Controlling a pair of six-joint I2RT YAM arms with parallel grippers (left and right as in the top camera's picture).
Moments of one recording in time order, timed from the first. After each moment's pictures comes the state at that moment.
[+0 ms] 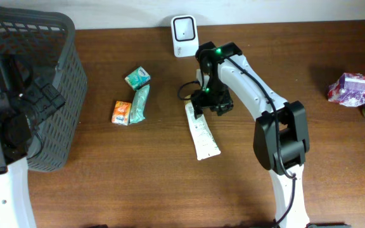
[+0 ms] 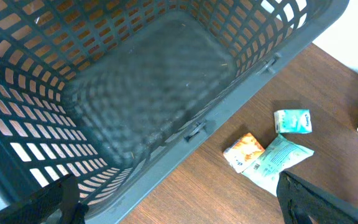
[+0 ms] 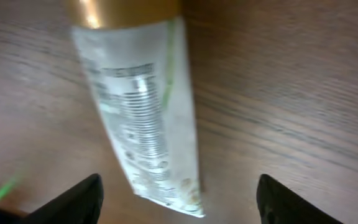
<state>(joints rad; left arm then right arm) 0.15 1.34 1.85 -1.43 -0.27 -0.48 0.38 2.29 2.00 -1.40 -0.22 0.15</state>
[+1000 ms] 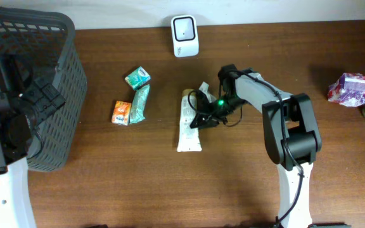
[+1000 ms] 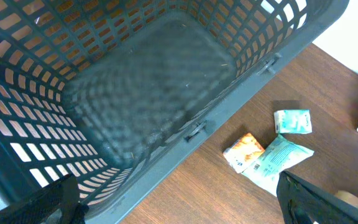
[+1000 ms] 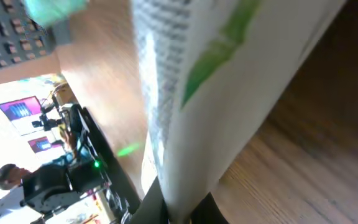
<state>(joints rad) 0.15 1.34 1.85 -1.43 -0.27 -0.48 0.26 2.28 1.60 -1.01 -0.95 -0.07</state>
